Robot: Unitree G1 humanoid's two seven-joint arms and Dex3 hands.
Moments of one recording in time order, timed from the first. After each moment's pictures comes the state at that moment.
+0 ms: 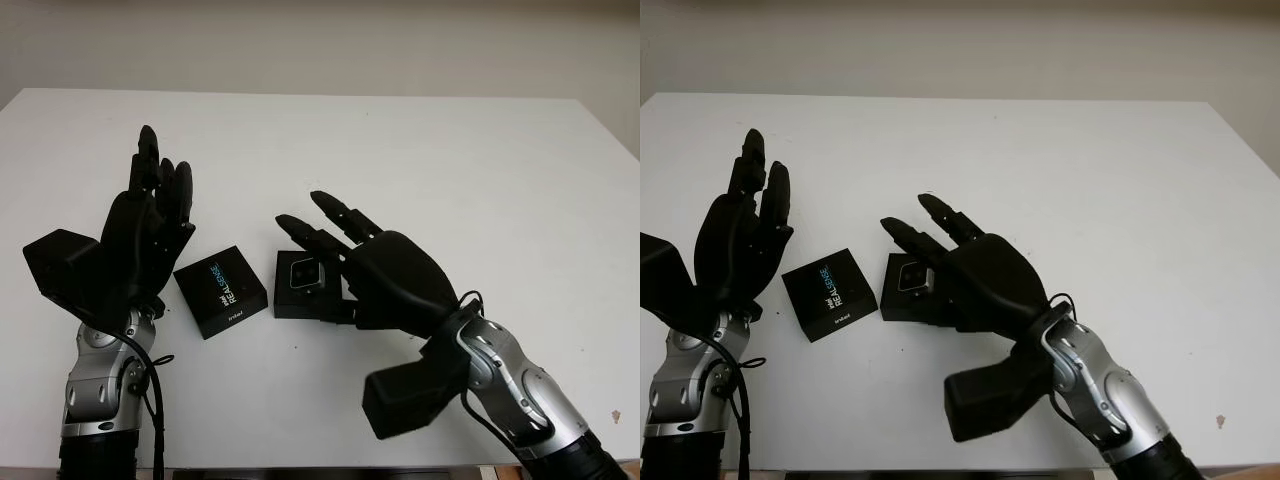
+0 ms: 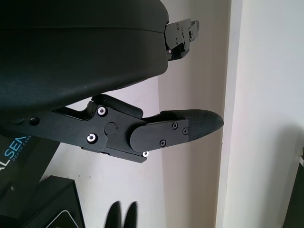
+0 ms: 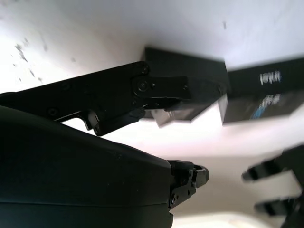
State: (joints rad) left arm -0.23 0.20 0.22 -0.10 -0.23 0.15 -0.11; right arm -0.23 -0.50 0.36 -0.12 -0.73 -0.30 0.14
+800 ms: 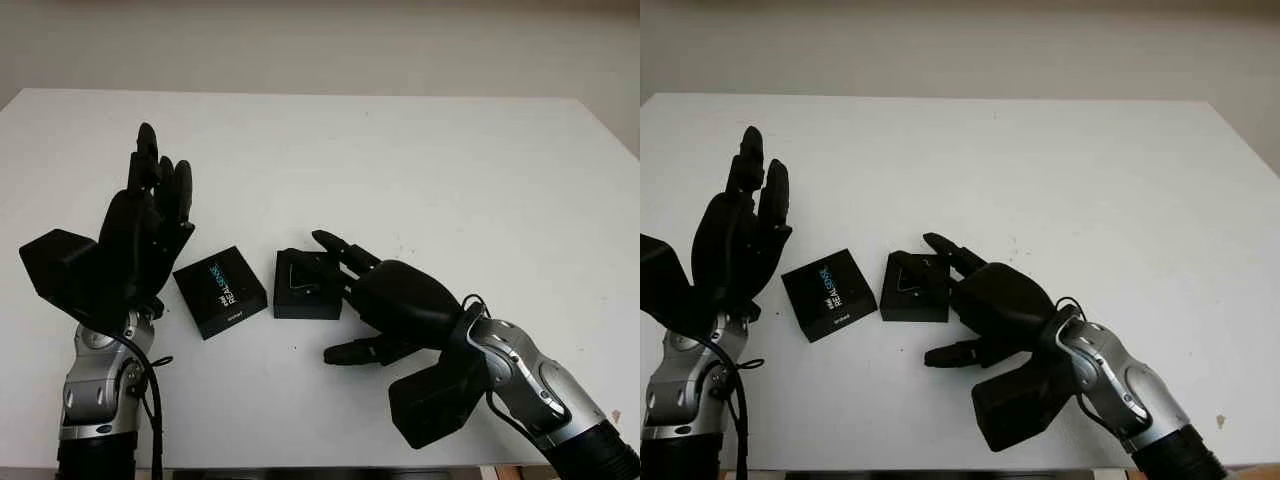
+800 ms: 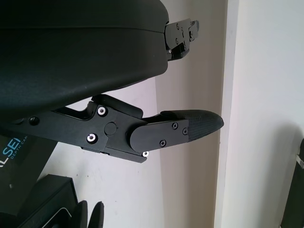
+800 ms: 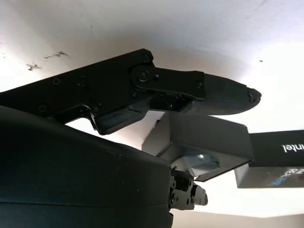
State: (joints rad) left arm -0.21 0.20 0.23 -0.14 -0.24 0.17 -0.12; right arm -0.24 -0.53 0.37 -0.06 -0.77 -0.31 0.28
